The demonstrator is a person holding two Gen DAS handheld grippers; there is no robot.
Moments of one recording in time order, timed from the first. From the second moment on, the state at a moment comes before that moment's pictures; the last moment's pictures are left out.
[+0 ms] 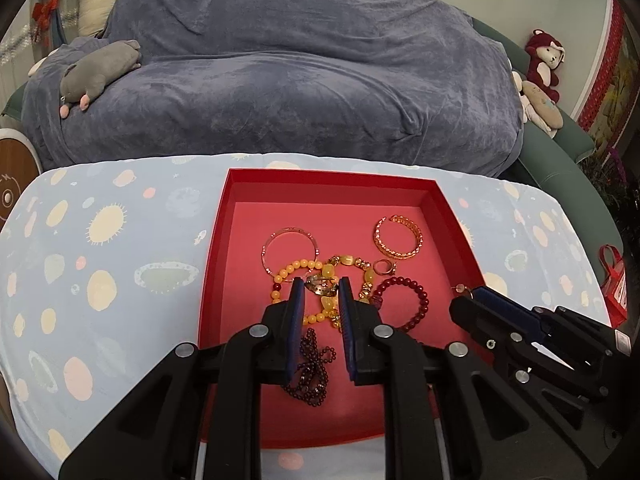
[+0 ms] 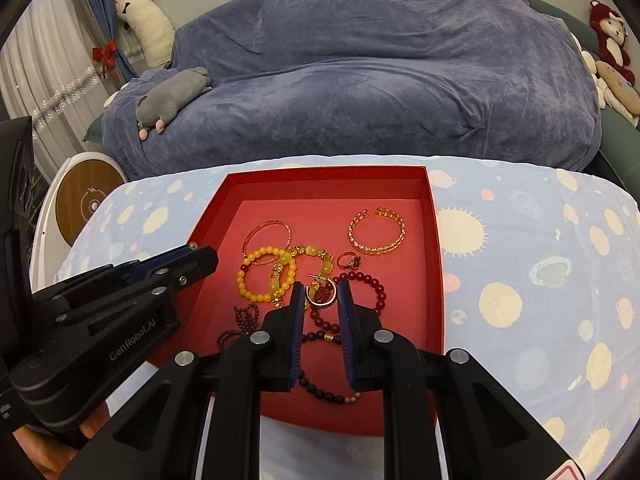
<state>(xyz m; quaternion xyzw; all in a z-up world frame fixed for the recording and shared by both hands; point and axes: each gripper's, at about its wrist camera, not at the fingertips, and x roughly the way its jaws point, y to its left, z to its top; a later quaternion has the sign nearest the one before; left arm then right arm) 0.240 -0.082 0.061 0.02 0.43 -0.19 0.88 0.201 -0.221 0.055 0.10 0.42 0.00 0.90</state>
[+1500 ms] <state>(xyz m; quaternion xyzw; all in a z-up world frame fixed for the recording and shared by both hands) 0.248 -0.094 0.035 0.06 0.45 -0.16 0.88 0.216 -0.217 0.035 0.09 0.44 -0.02 0.89</state>
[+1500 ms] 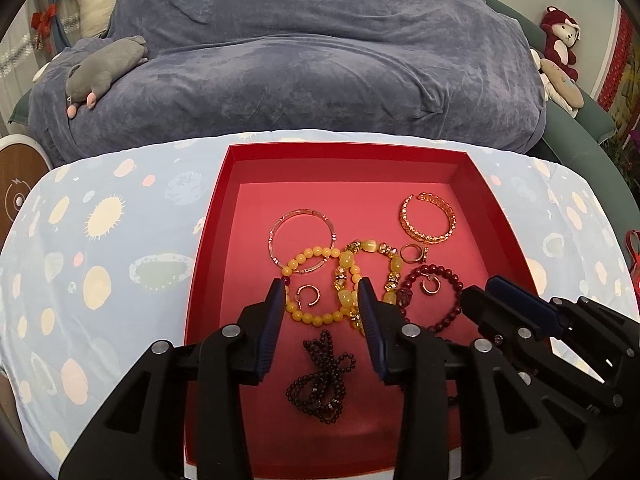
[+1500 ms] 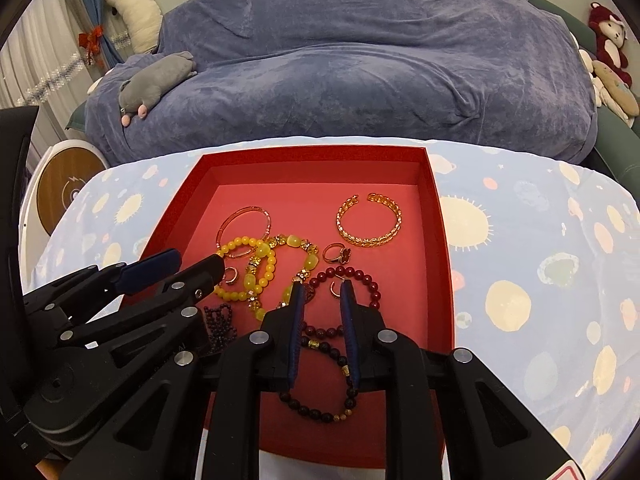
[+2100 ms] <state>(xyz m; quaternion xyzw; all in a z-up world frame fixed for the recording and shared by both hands) 0.188 -0.081 0.076 0.05 0.44 -0.17 0.88 0.152 -0.211 0.078 0.10 0.42 -0.02 0.90</state>
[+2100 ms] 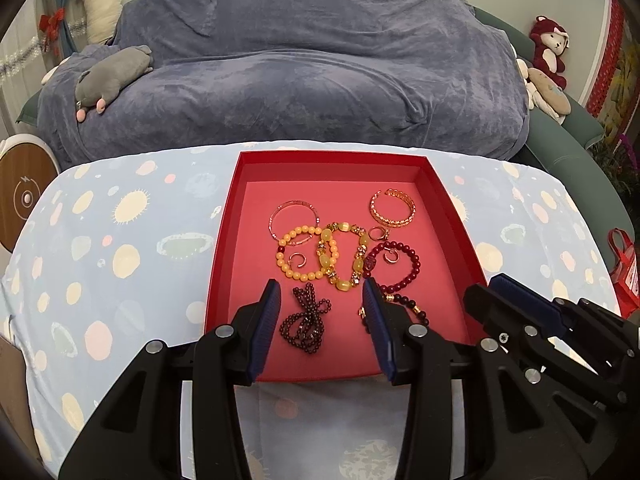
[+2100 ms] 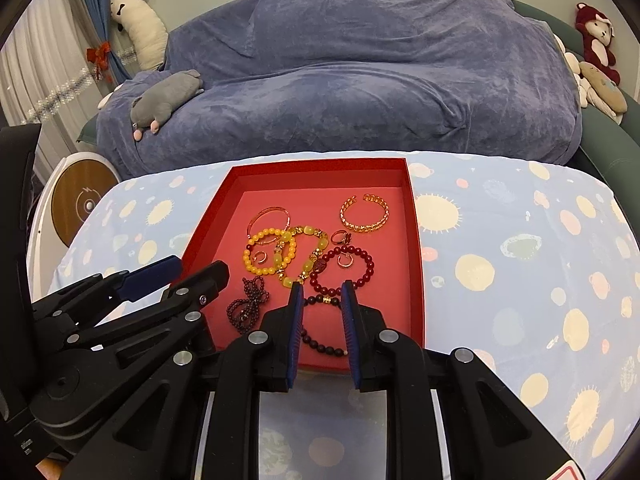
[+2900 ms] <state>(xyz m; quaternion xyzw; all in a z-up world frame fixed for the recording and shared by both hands) 0.141 -0.060 0.052 0.04 0.46 -0.14 0.88 0.101 -0.195 0.056 0.08 0.44 -0.05 0.89</state>
